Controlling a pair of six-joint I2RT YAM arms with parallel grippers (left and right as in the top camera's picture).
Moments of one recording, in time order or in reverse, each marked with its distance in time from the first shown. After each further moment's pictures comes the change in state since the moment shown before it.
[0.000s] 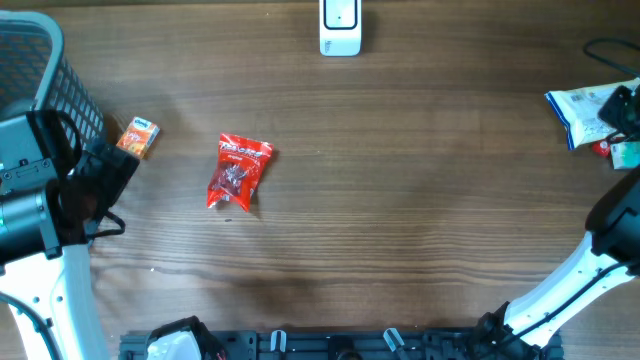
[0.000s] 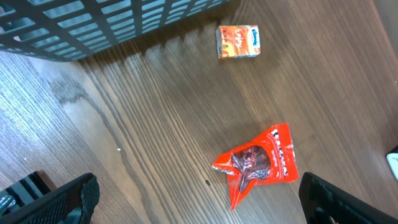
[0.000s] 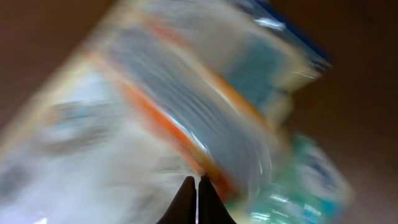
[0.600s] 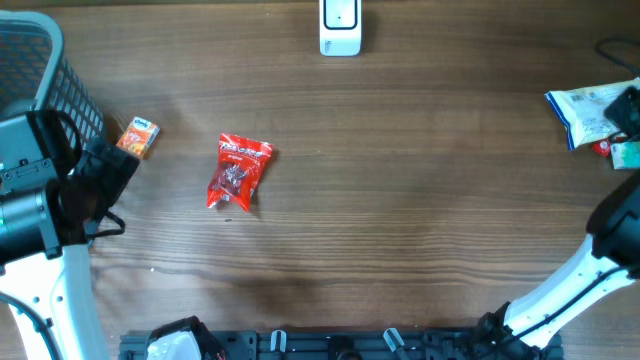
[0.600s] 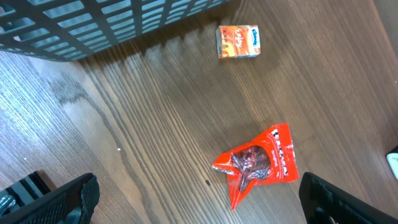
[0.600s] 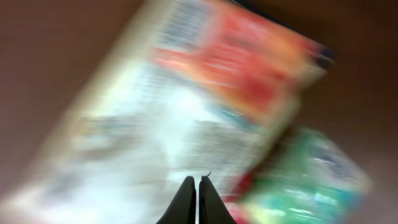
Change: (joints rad) left arm 0.000 0.000 0.000 0.000 0.000 0.000; right arm -0.005 -0.053 -0.006 0.017 -0.181 0.096
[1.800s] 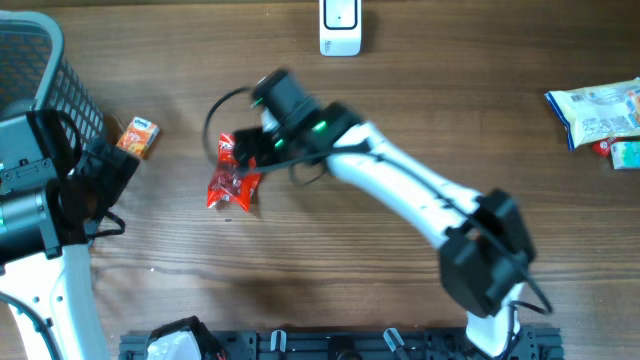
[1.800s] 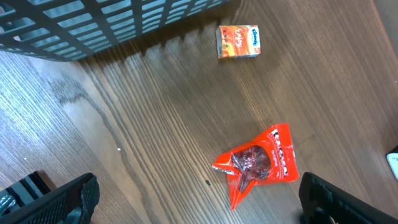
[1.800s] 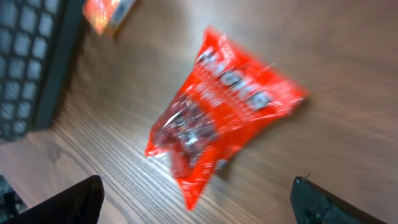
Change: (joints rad) left arm 0.000 0.000 0.000 0.000 0.000 0.000; right arm 1.437 -0.109 -0.001 -0.081 -0.204 0.389
